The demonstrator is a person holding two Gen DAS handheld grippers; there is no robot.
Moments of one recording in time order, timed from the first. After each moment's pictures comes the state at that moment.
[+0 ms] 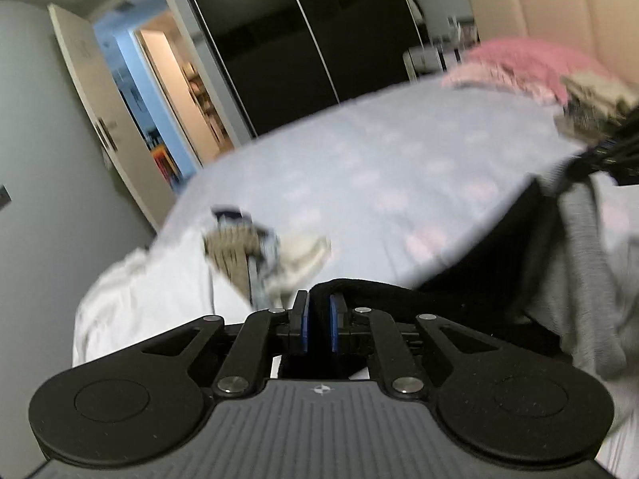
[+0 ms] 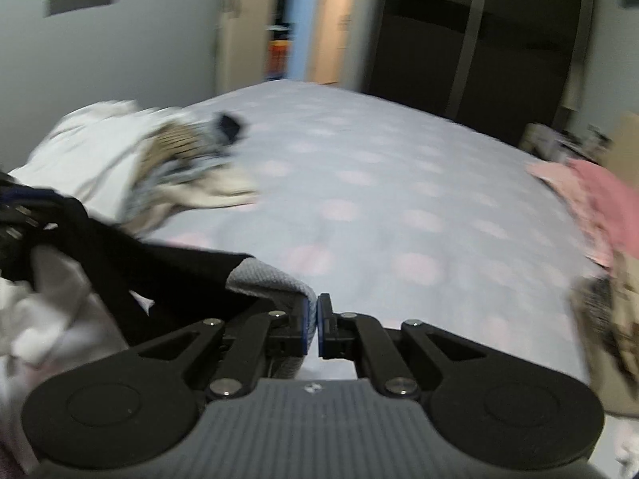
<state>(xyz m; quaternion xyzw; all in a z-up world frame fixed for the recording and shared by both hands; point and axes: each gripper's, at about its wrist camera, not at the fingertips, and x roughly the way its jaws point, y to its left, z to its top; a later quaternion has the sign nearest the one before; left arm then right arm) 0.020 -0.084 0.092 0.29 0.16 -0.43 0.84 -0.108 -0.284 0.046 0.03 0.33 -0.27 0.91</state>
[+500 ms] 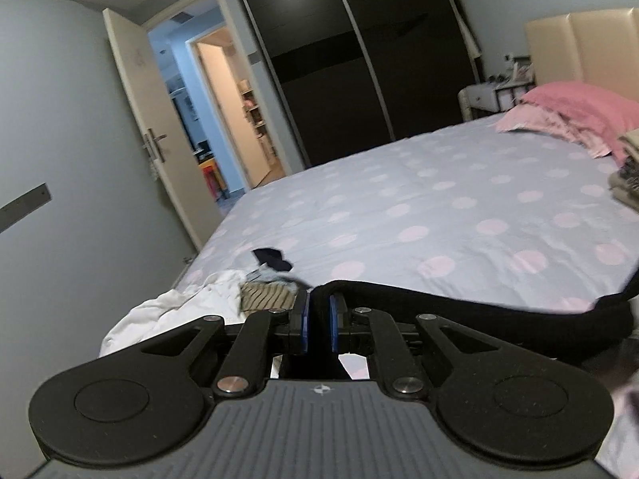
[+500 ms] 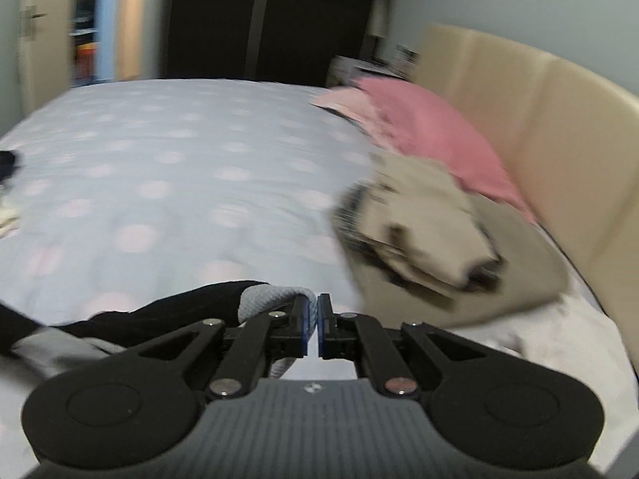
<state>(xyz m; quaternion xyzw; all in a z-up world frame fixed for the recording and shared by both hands) 0.042 -0.137 0.116 0.26 0.14 -0.36 0.89 -0.287 -0.442 0.068 0.10 0.33 -0.51 0.79</state>
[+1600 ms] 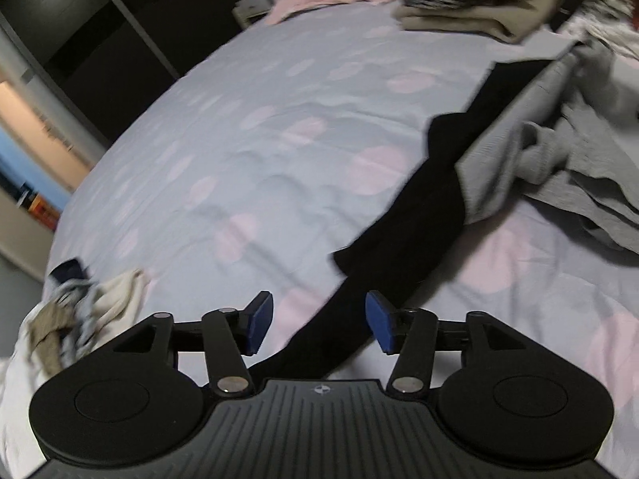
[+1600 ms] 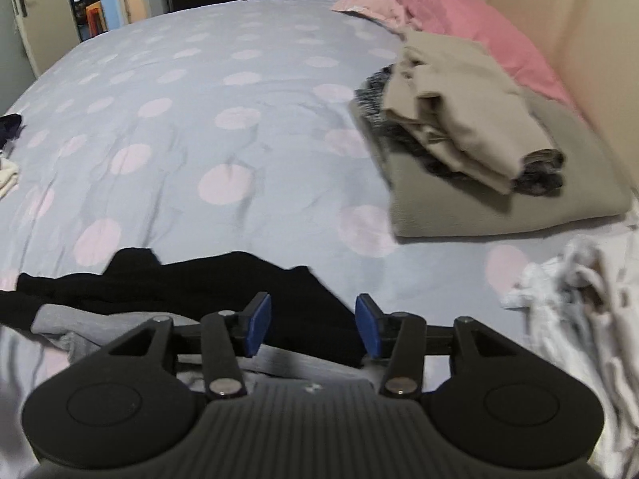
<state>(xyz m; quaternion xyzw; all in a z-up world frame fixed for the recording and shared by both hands) -0.069 -0.236 -0.024 0.47 0.18 -0.55 0.67 -0.296 -0.485 -0.013 0.21 0.40 -0.42 0.78</state>
